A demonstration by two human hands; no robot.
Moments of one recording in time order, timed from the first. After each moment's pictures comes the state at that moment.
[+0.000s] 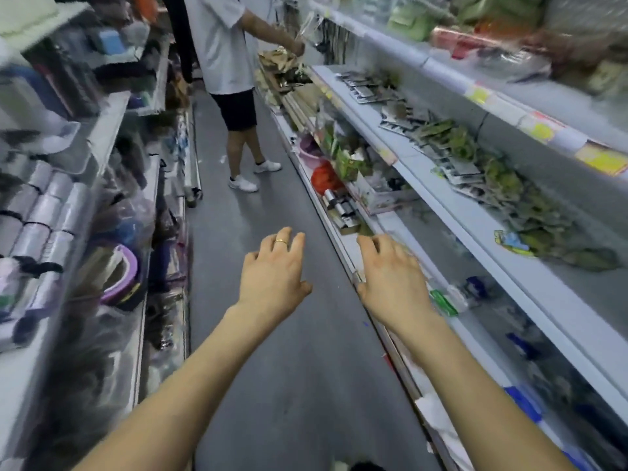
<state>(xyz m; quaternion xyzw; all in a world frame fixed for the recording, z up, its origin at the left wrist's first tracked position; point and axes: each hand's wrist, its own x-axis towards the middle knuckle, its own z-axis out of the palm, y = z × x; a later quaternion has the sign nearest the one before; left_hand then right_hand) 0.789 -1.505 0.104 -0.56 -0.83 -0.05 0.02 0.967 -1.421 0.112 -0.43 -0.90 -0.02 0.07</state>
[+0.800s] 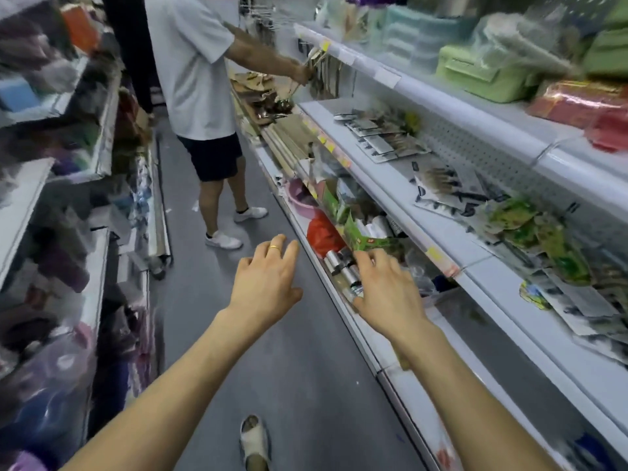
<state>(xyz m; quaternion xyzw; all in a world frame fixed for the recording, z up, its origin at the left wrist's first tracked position) 0.430 -1.051 0.094 -0.62 -0.78 -0.03 0.03 0.632 -0.977 0.082 -0.47 -0.88 0.02 0.05</state>
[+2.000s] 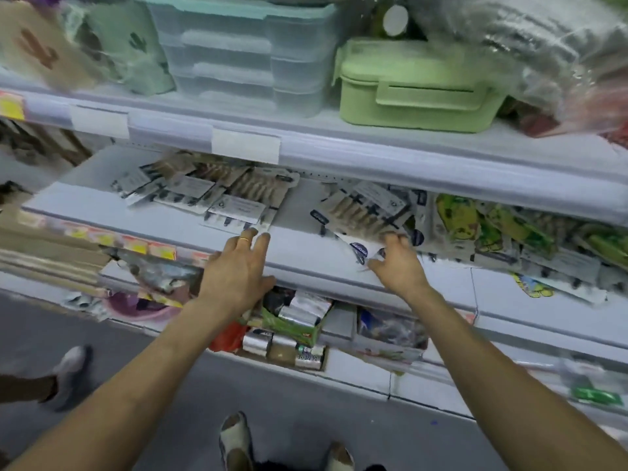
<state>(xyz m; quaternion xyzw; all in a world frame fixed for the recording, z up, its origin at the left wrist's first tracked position) 0.325 -0.474 0.062 -0.88 -0.47 0.00 -0.02 0.610 -0.566 0.003 -0.86 -0.44 0.18 0.20</state>
